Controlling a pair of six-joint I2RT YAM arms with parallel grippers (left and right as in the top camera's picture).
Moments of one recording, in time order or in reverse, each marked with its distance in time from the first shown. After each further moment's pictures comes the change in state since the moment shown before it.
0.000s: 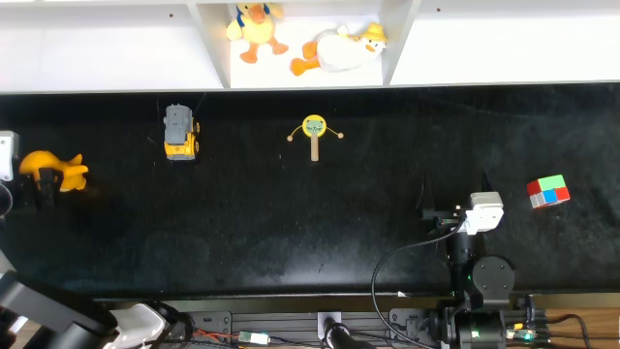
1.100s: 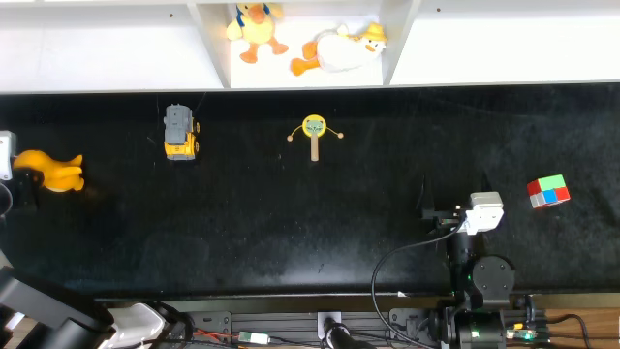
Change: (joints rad) left arm 0.000 0.021 0.000 0.020 -0.010 -0.034; right arm 0.000 0.000 0.000 0.000 0.000 0.000
